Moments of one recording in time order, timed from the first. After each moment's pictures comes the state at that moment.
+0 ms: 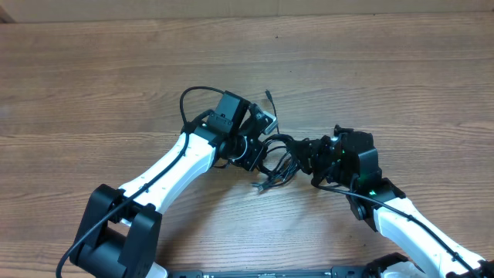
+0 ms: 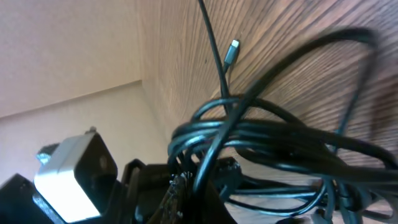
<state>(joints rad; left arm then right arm) -0.50 1.70 1.09 -0.54 0.45 0.09 0.34 1.25 0.45 0.26 -0.49 1.48</state>
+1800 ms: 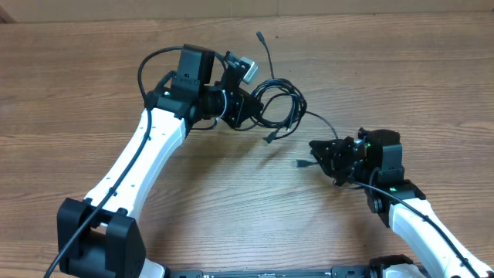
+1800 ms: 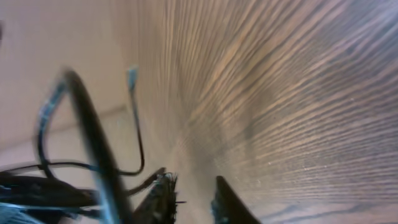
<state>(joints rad) -0.32 1.67 1.35 -0.58 0.70 0.03 0.12 1.22 0.45 0.07 -0.58 1.31</state>
